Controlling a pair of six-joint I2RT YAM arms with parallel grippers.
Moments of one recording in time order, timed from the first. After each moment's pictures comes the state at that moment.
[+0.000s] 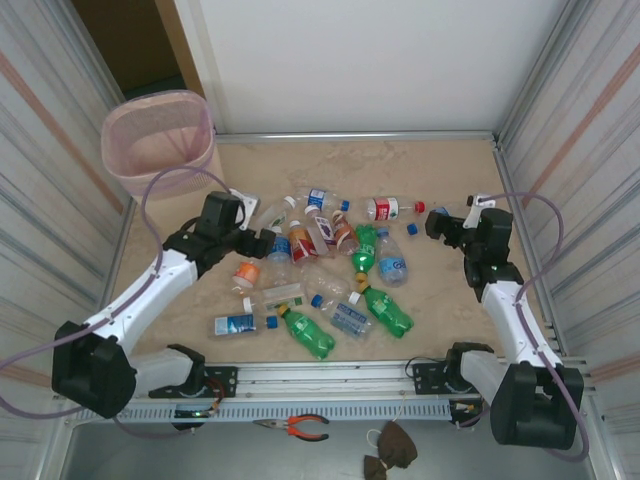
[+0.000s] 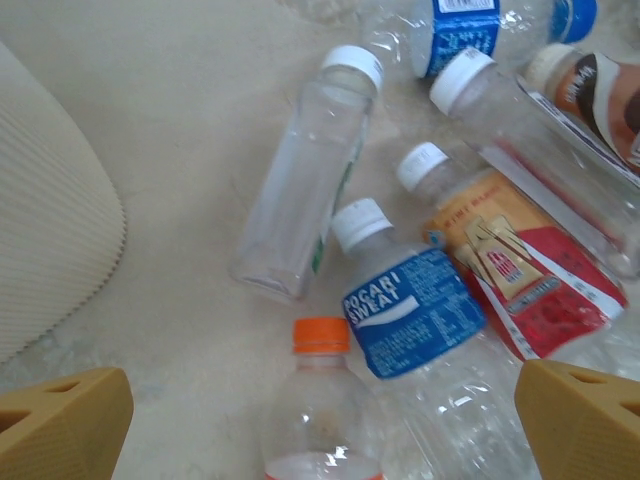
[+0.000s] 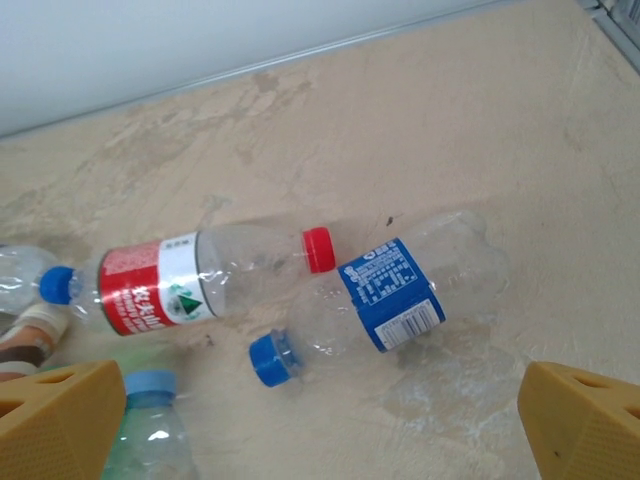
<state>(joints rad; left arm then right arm) -0.42 1.22 0.93 -0.56 -0.06 -0.02 -0.08 0.98 0.59 -0.10 -0.15 0.21</state>
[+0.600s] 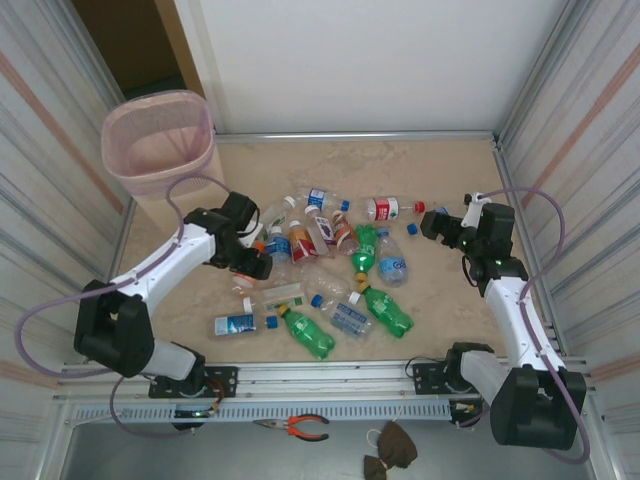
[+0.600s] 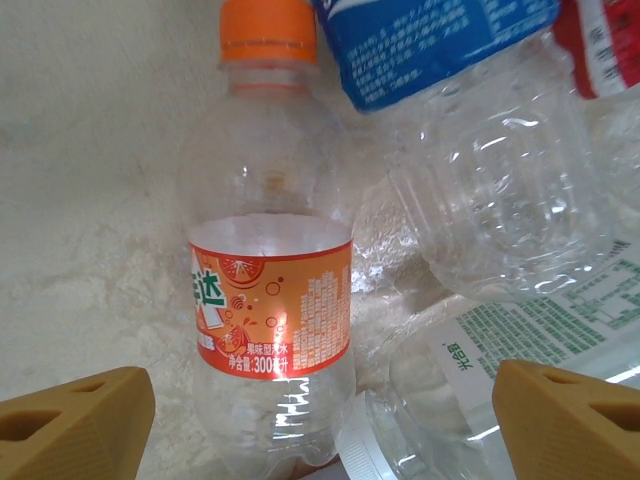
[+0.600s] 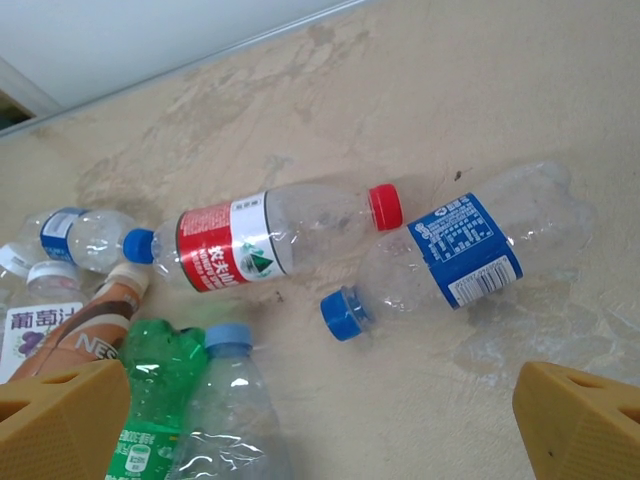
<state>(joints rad) -0.43 1.43 1.05 -0.99 0.01 -0.09 -0.08 0.98 0.65 -0.24 -0.27 0.26</state>
